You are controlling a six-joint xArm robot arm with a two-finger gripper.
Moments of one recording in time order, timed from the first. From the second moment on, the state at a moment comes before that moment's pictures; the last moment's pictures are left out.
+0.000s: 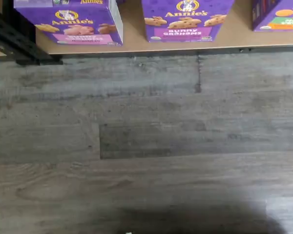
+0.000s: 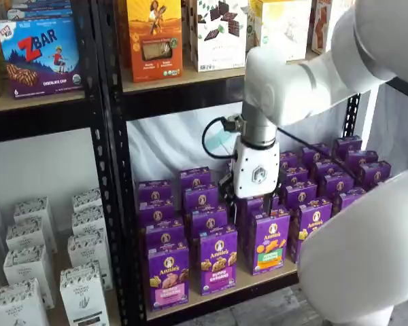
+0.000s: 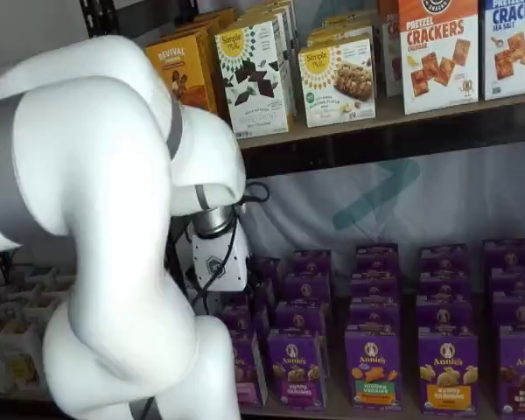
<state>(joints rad) 0.24 -0.61 -0.31 0.02 0.85 0.24</state>
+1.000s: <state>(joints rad) 0.28 -0.06 -0.37 0.02 0.40 0.27</state>
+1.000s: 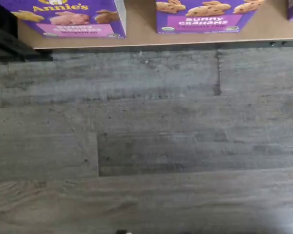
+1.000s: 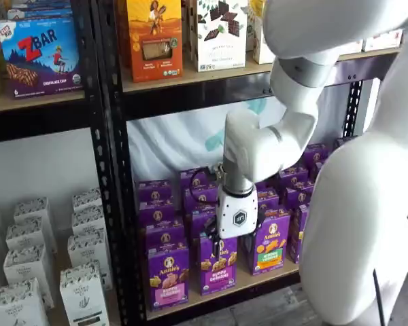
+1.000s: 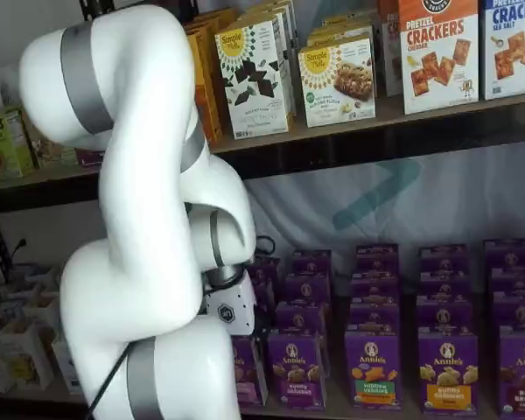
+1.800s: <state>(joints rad) 0.30 0.27 -0.55 0.14 0.21 0.17</state>
